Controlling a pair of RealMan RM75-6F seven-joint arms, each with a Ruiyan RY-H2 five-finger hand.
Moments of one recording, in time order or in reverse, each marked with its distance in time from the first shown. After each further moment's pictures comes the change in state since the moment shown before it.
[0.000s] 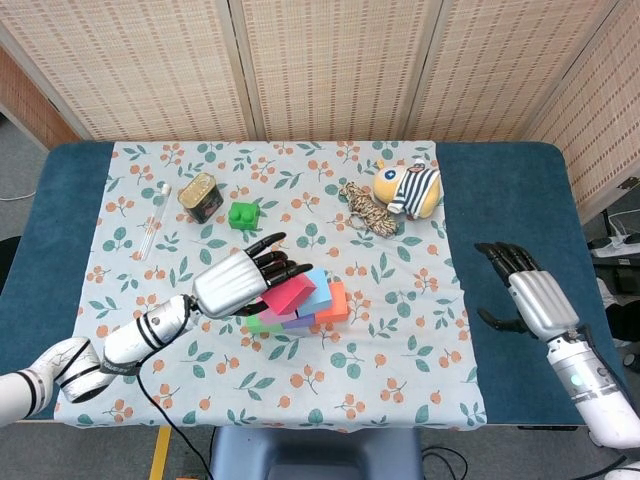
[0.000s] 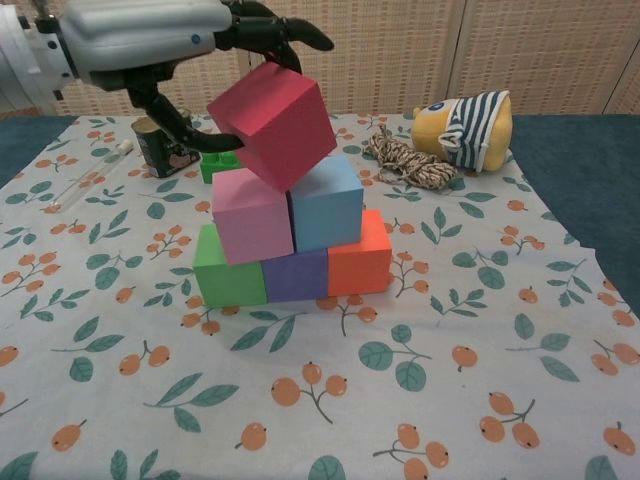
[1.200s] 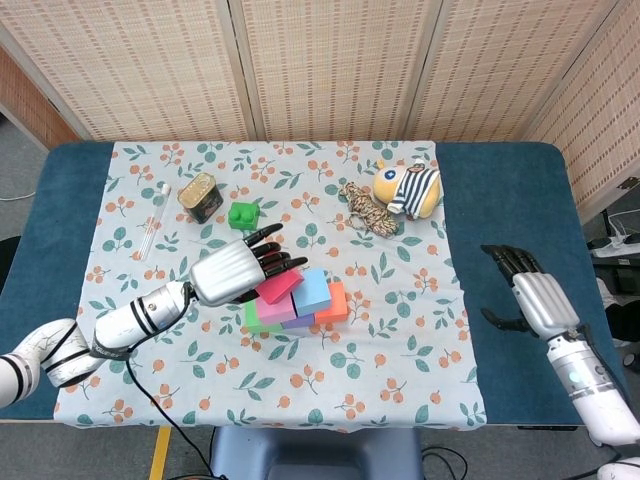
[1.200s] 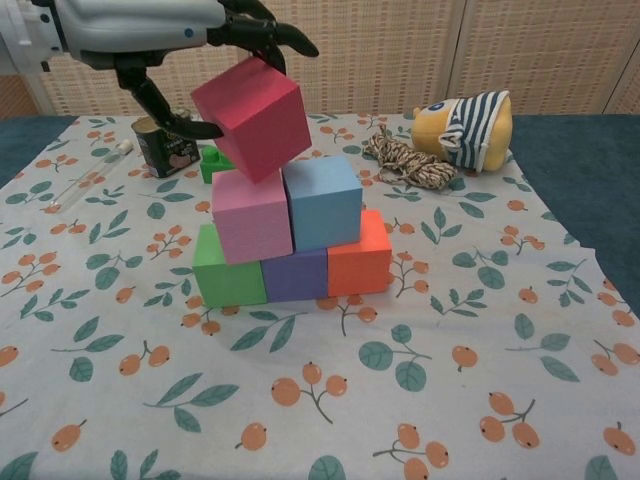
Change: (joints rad) left arm -0.081 0.101 0.062 -0.013 -0.025 -0.047 0.011; right arm -0.013 -0.055 0.013 0.058 0.037 -0.021 -0.001
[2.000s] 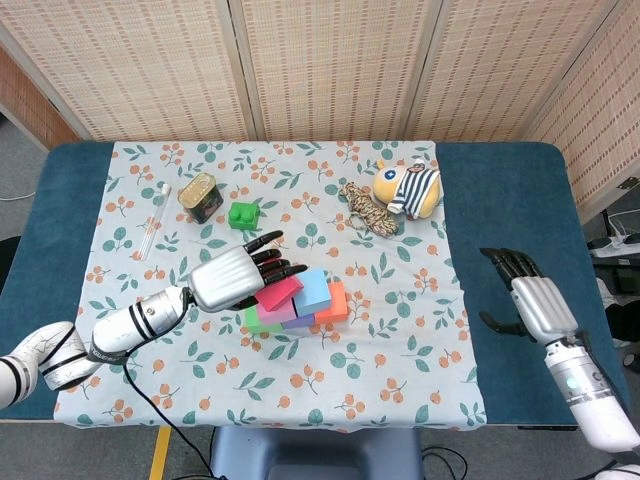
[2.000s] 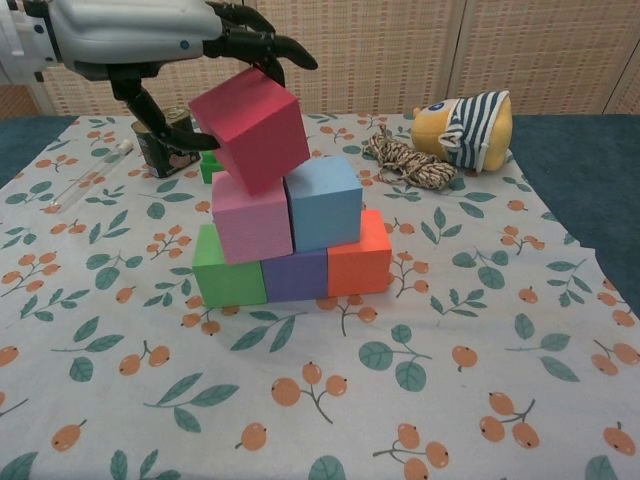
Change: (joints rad) left arm -0.003 0.001 0.029 -0.006 0.011 0.012 -0.010; right arm -0.019 -0.008 0.001 -0.034 0.007 0.024 -0.047
